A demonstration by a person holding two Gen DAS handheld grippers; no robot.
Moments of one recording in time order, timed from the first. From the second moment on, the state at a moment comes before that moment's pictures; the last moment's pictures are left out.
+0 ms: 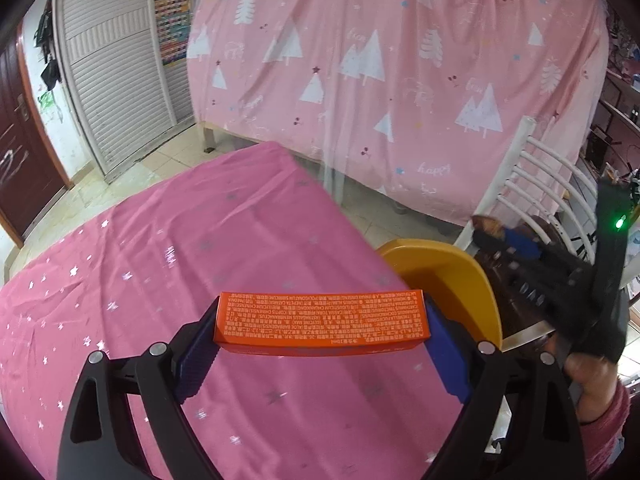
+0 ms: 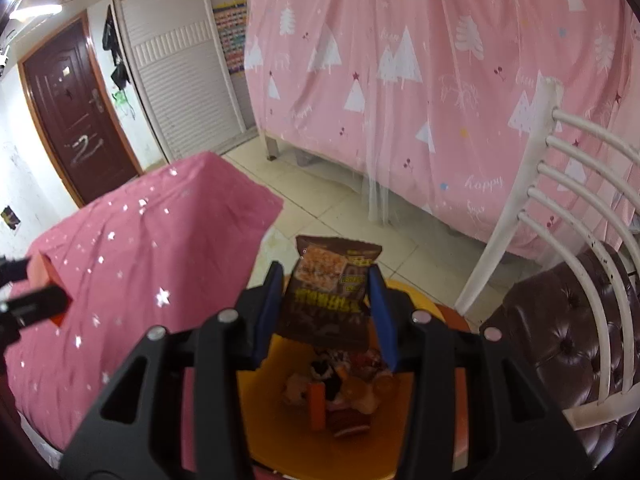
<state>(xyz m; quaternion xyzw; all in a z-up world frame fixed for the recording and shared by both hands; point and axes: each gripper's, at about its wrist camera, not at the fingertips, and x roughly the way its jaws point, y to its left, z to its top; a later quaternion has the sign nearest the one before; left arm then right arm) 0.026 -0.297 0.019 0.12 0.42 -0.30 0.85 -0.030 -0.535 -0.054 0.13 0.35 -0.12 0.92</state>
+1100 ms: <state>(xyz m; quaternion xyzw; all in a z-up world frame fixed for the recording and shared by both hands) -0.005 -0.372 0.026 0.07 0.38 -0.41 0.83 -0.084 -0.606 -0.031 0.23 0.25 -0.19 0.92</state>
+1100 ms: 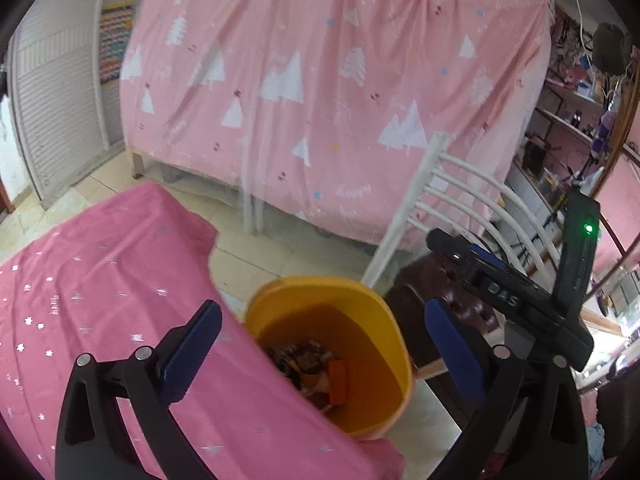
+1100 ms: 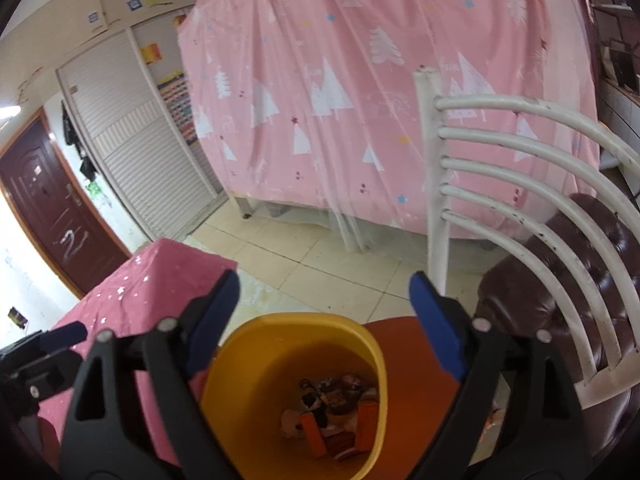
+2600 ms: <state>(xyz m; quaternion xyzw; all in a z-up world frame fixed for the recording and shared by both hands) 0.082 -0.045 0.000 -0.02 0.35 -0.06 0.94 0.040 -0.362 0.002 0.10 0.25 0.21 0.94</state>
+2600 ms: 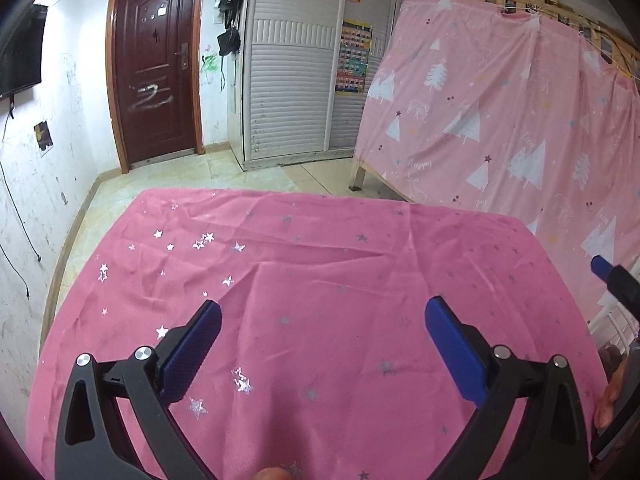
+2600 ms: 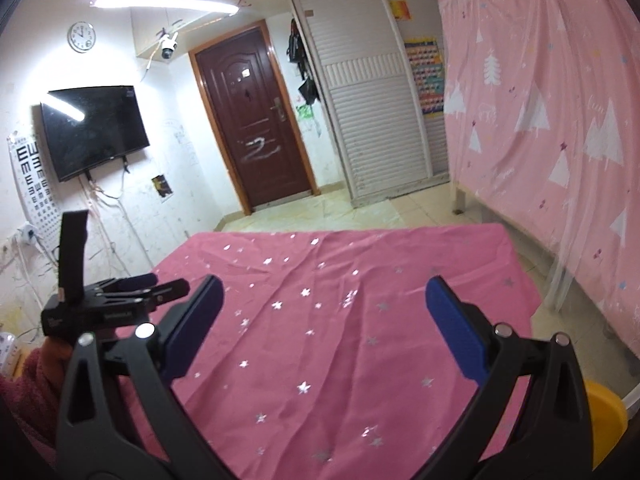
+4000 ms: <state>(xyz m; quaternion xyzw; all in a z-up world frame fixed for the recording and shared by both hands) 0.072 -0.034 -0.004 -0.05 0.36 -0.06 0.93 0.036 -0.355 -0.006 0.07 0.28 0.15 0.95</state>
